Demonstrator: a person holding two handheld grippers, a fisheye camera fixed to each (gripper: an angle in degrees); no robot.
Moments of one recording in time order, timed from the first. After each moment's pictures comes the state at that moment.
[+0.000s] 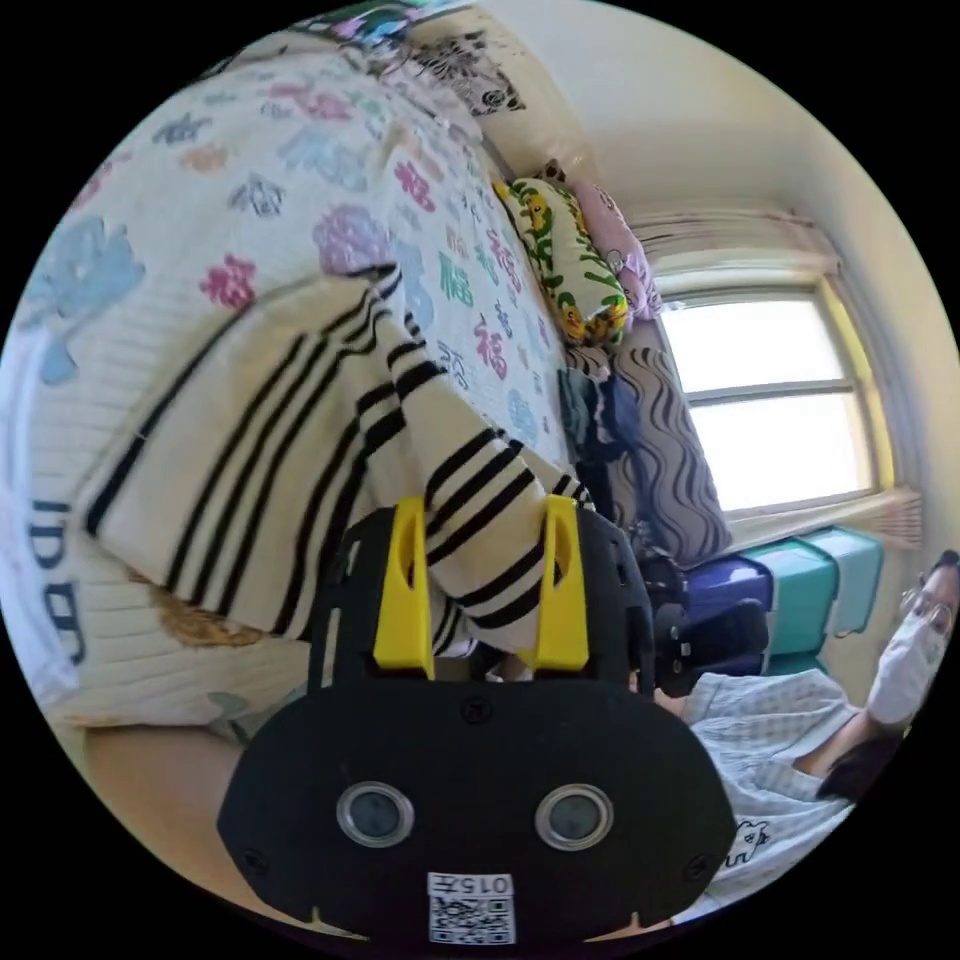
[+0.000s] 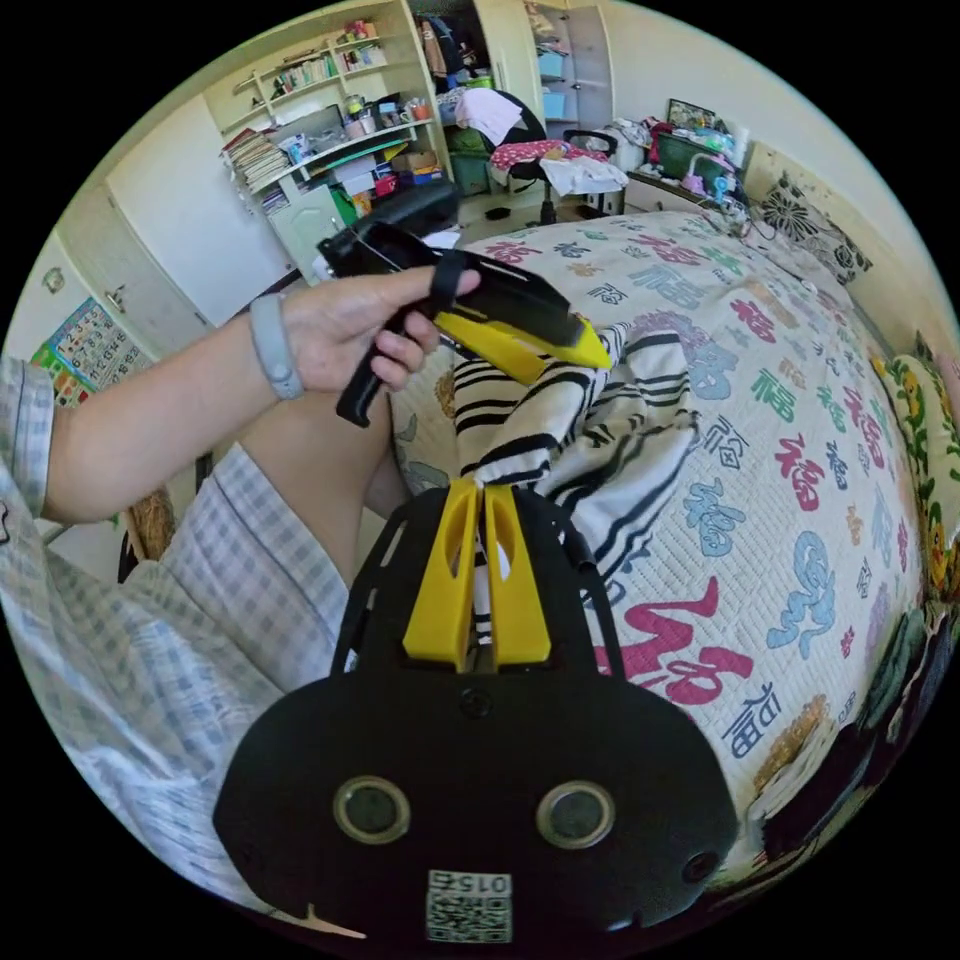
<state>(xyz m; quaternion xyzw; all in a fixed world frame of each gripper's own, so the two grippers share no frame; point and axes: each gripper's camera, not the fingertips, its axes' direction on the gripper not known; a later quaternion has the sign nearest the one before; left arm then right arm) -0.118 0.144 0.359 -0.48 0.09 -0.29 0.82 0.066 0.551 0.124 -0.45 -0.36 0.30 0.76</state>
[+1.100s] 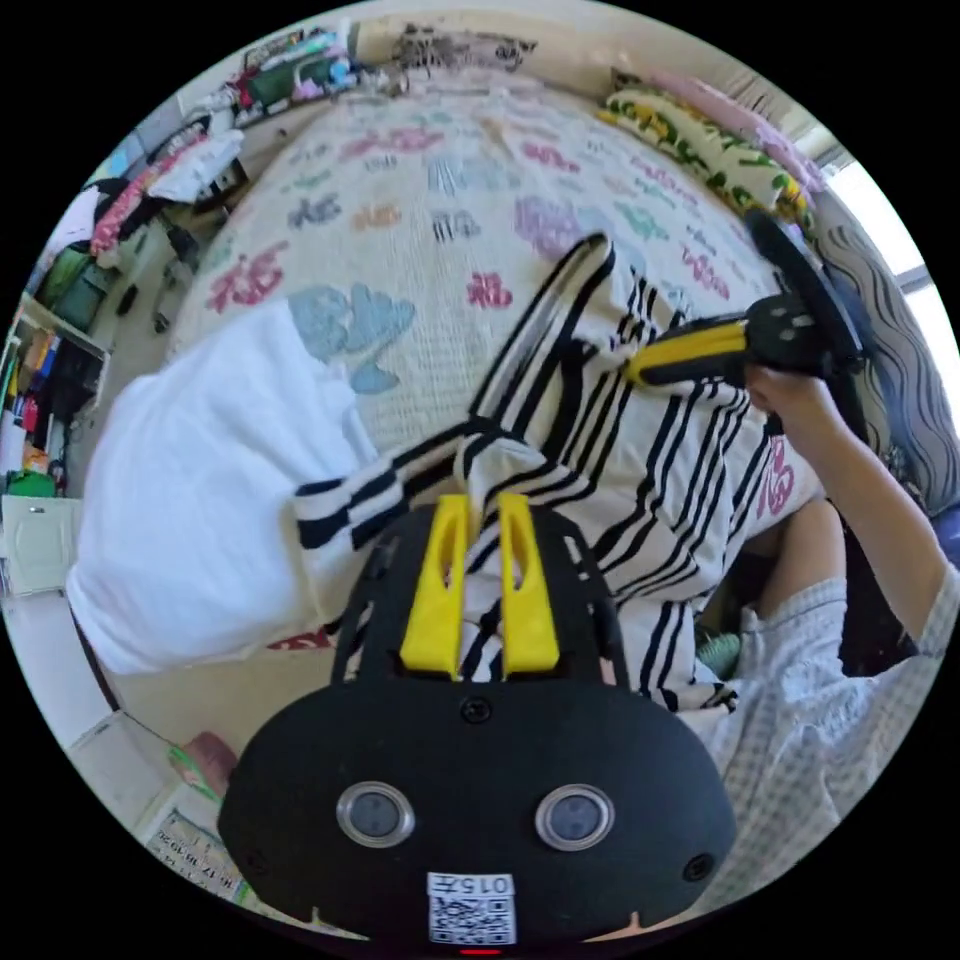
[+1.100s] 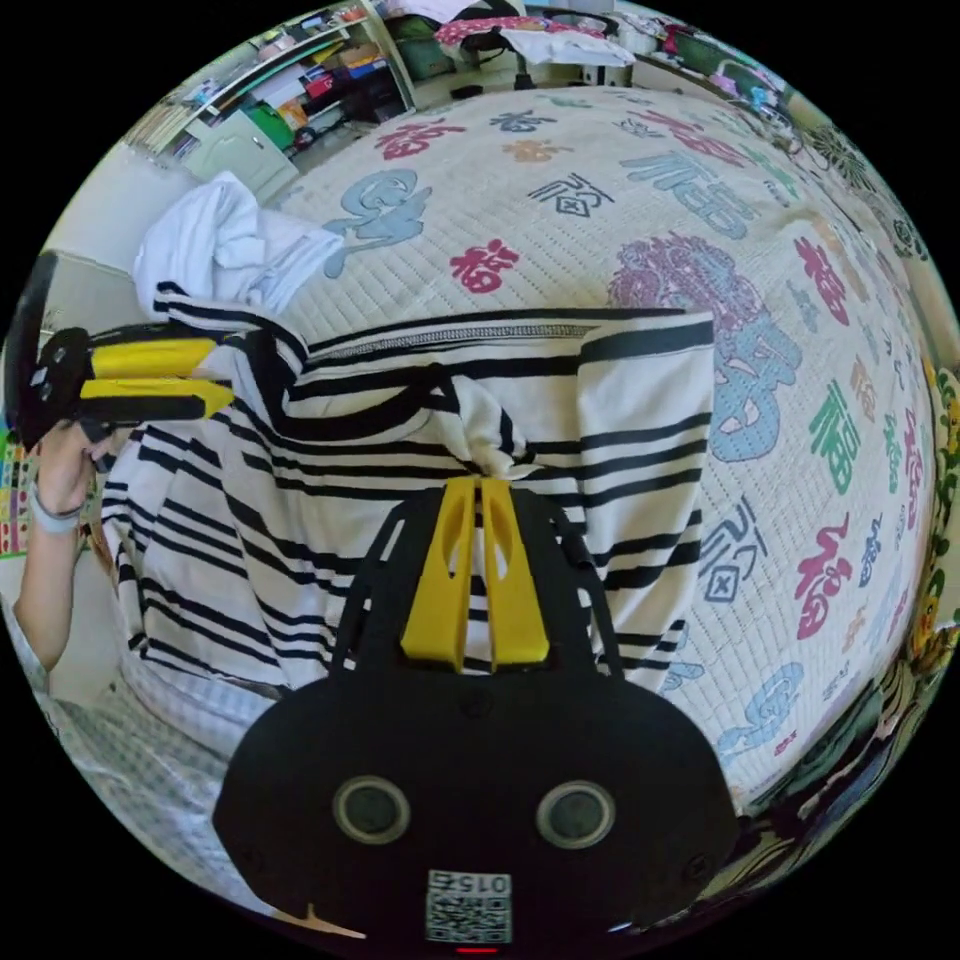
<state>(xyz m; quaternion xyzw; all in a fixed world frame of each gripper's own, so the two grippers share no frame) -0.124 0.033 0.392 -0.63 -0.18 0.01 0.75 0.082 0.652 0.348 -0.58 -0.40 0.26 0.66</state>
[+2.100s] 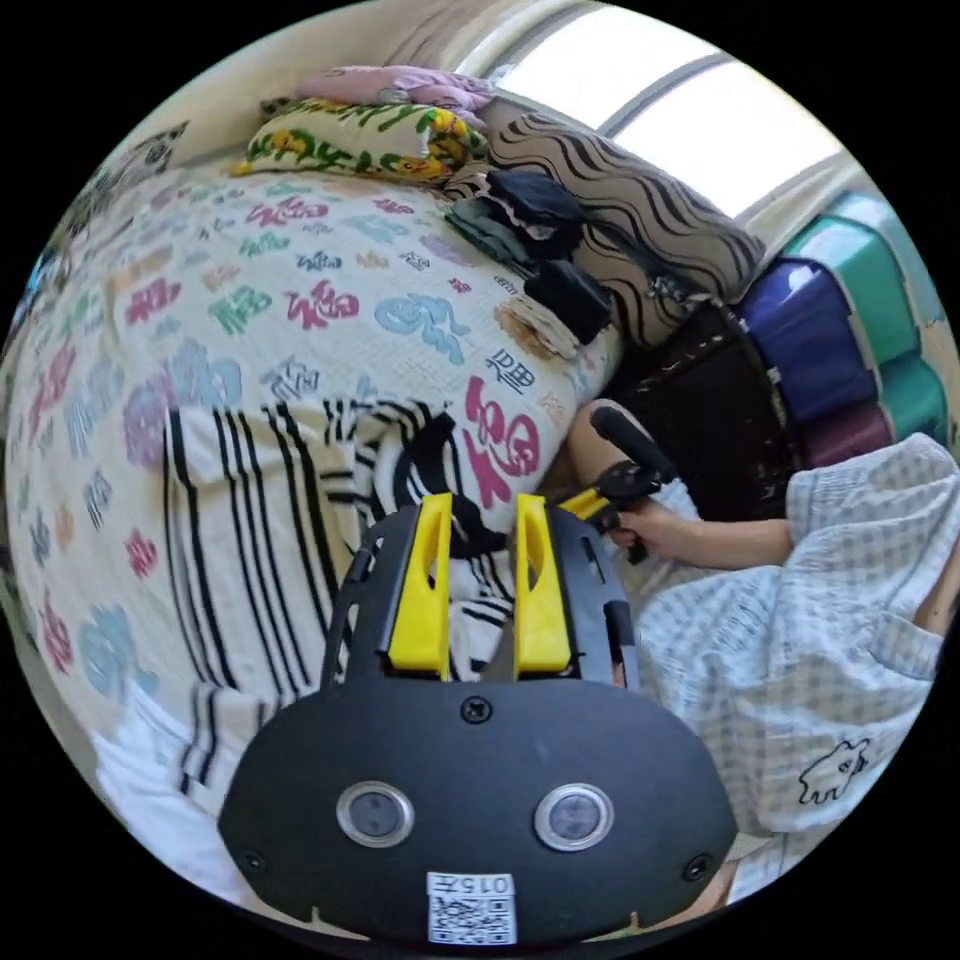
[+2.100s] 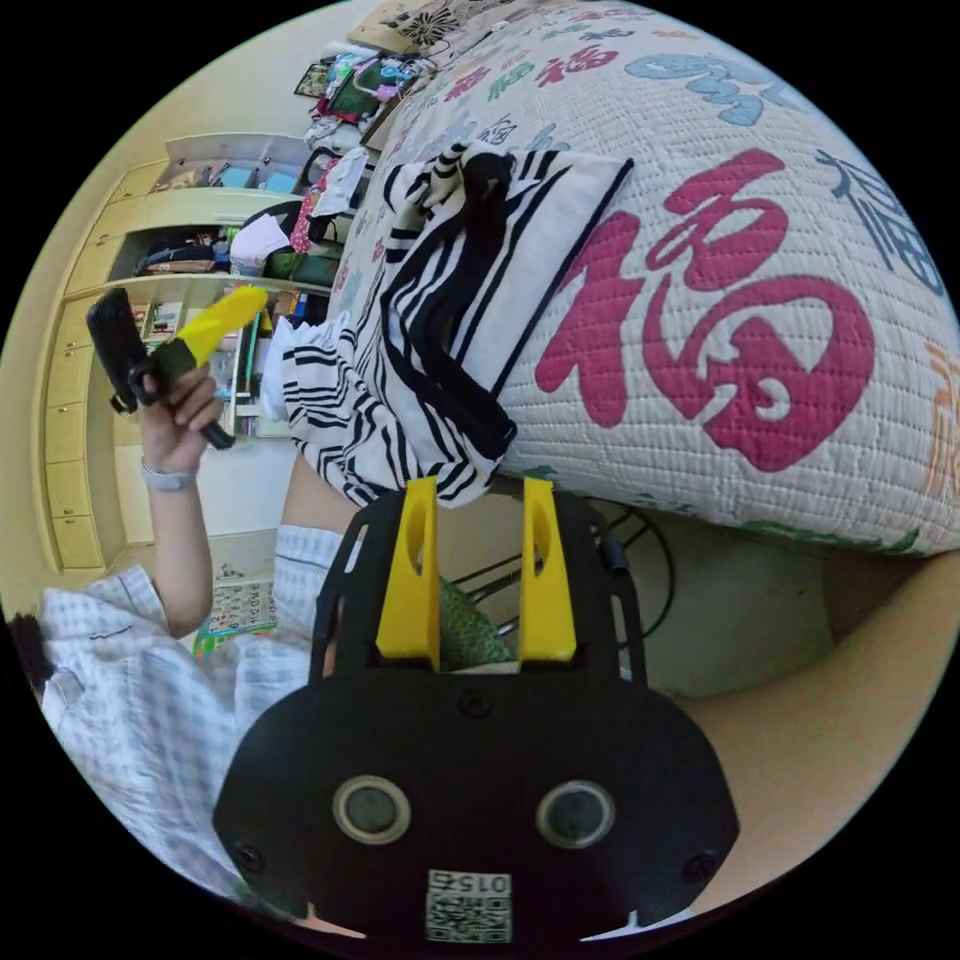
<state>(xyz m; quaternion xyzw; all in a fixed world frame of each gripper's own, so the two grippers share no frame) 0.091 -0.059 0.524 -0.63 0.14 0.20 0.74 0.109 0.720 0.048 -0.47 -0.31 0.68 0.46</state>
